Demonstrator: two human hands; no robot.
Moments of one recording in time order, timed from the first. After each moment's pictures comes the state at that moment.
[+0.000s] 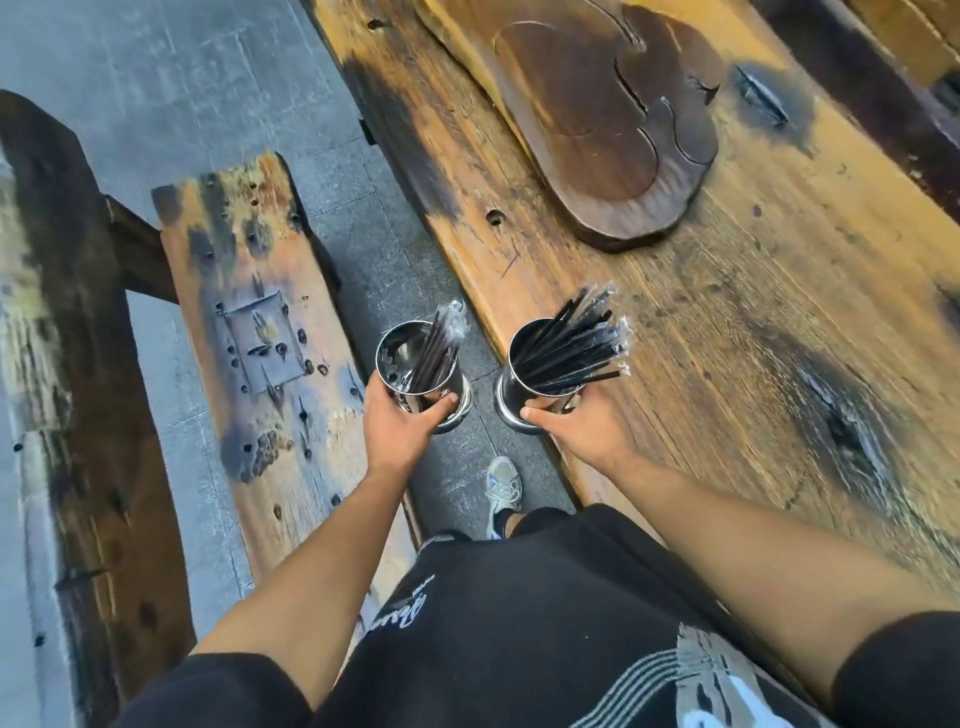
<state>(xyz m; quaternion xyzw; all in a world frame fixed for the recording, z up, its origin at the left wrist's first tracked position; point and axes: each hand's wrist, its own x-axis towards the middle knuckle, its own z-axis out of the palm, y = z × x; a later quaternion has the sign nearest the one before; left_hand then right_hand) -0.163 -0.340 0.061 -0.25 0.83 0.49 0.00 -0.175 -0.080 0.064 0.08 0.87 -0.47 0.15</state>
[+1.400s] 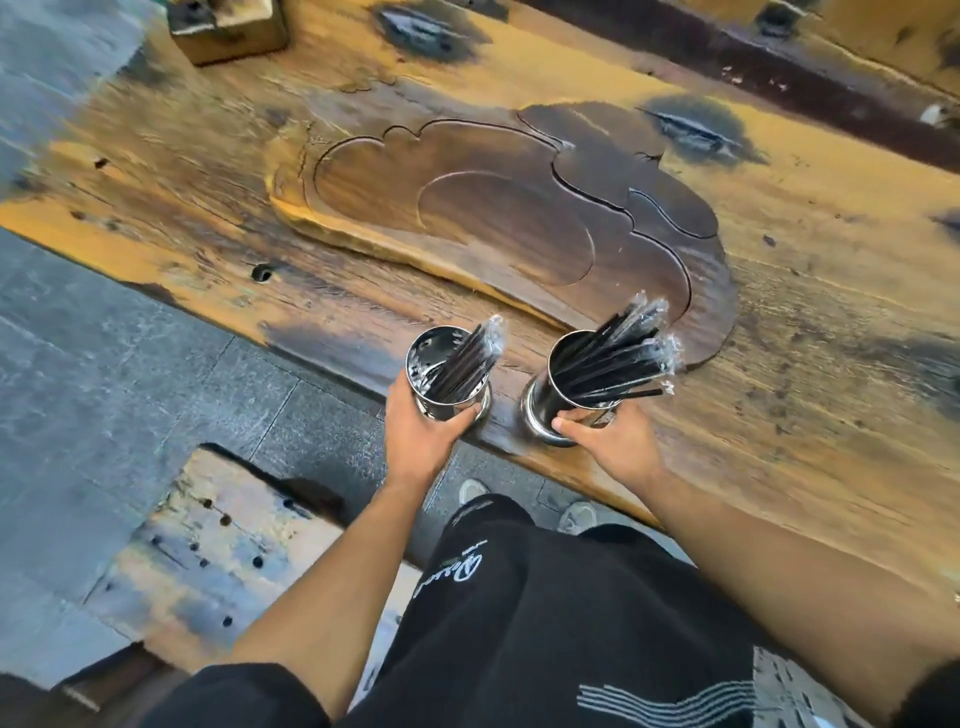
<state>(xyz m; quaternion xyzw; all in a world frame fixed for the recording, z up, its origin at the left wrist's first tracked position) -0.709 -0.462 0.066 0.10 0.86 0.47 0.18 -0.540 -0.258 0.082 0.41 0.78 -0.48 -0.02</state>
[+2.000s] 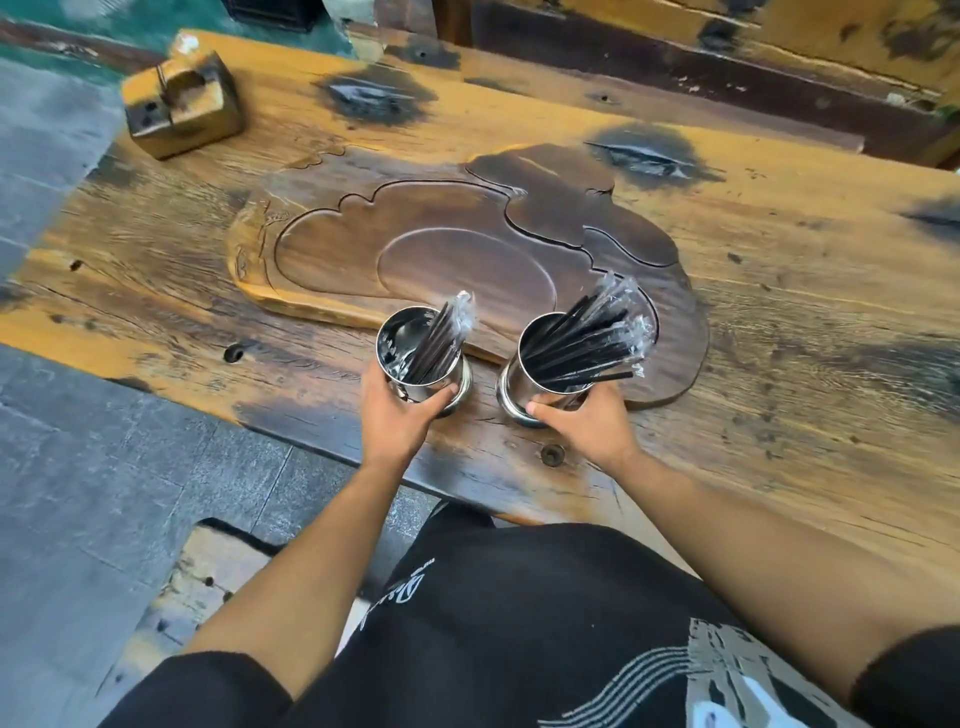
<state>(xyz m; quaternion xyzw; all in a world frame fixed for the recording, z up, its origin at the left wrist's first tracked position) -0.782 -0.374 0.094 0.15 0.87 0.44 0.16 -0.597 -0.188 0.093 0.40 0.76 -0.50 -0.08</state>
